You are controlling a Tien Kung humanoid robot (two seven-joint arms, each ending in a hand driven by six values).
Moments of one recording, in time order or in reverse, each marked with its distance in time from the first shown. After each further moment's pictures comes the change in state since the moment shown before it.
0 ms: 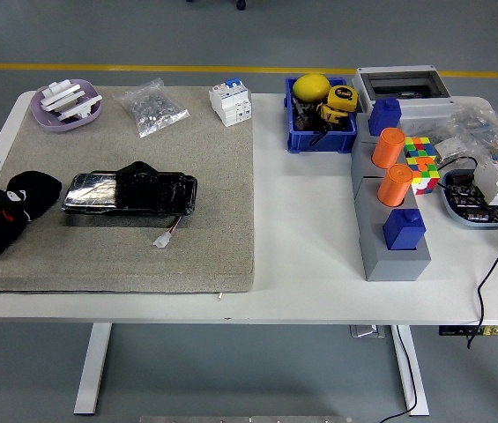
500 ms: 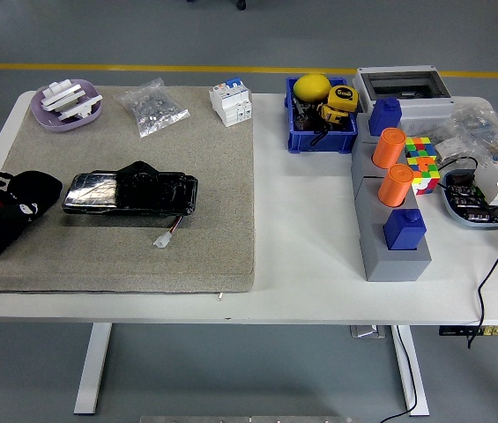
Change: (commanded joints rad) left arm -0.016 -0.027 0.046 0.058 -0.008 0.008 0.002; right arm 0.005 -0.003 0.006 0.001 -0.013 -0.003 -0.003
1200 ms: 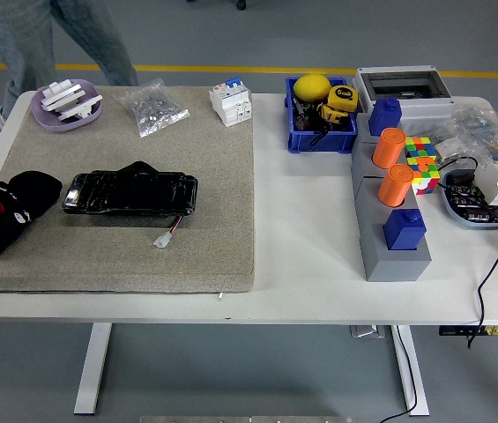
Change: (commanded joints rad) left arm -0.008 -0.009 0.031 0.039 0.000 0.063 0.021; right arm 0.008 -0.011 -0.023 -0.004 0.041 -0.006 0.021
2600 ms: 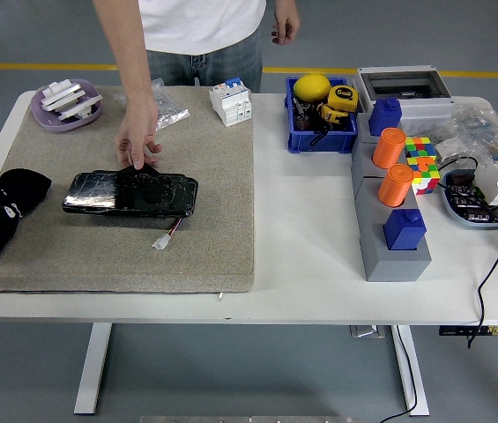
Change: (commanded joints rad) left arm 0.007 0.004 0.009 0.015 -0.049 0.101 -0.063; right arm 0.004 -0.001 -0.008 -0.006 0.019 -0.001 0.008
